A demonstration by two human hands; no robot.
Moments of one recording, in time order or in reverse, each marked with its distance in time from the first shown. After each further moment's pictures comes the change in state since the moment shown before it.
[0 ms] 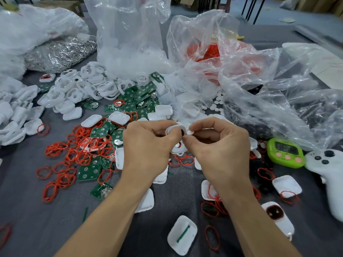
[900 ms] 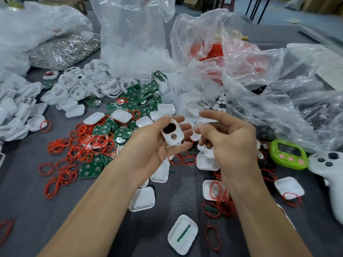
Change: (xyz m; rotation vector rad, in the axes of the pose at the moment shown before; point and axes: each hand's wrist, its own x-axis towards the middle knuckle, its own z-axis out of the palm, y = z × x) left_hand 0.015 -0.001 -0.009 -0.741 -0.357 -0.697; right_hand 0.017 0.006 -0.009 0.186 -0.030 0.112
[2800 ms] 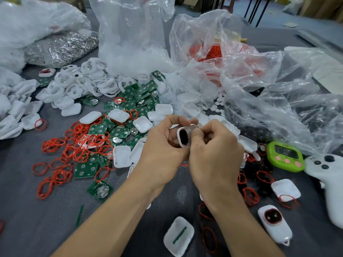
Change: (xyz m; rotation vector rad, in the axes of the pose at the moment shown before) left_hand -0.011 -0.028 0.025 0.255 -0.056 0.373; right_hand -0.017 0.009 0.026 -0.692 0.304 -0.140
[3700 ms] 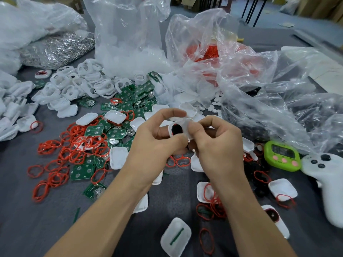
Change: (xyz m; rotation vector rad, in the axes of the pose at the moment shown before) left_hand 0.000 0.013 -0.009 0.204 0.047 0.063; right_hand 0.020 0.012 -0.009 0.483 -0.245 0.037
